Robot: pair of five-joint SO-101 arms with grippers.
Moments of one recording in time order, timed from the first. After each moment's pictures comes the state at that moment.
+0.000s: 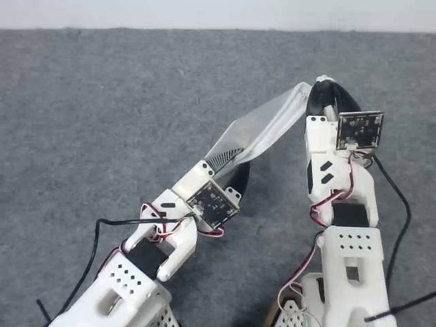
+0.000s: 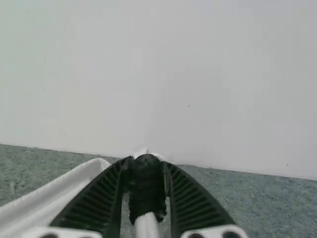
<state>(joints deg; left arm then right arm) 30.9 -68.4 81.8 16.4 -14.7 -0.1 -49.8 63.3 -1.1 5.5</state>
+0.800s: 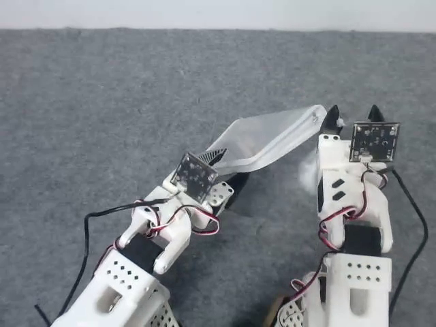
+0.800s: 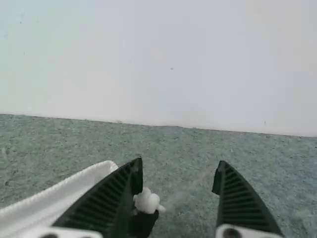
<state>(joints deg) 26.7 -67.6 77.5 26.8 0.0 2.2 -66.6 62.6 23.7 5.6</state>
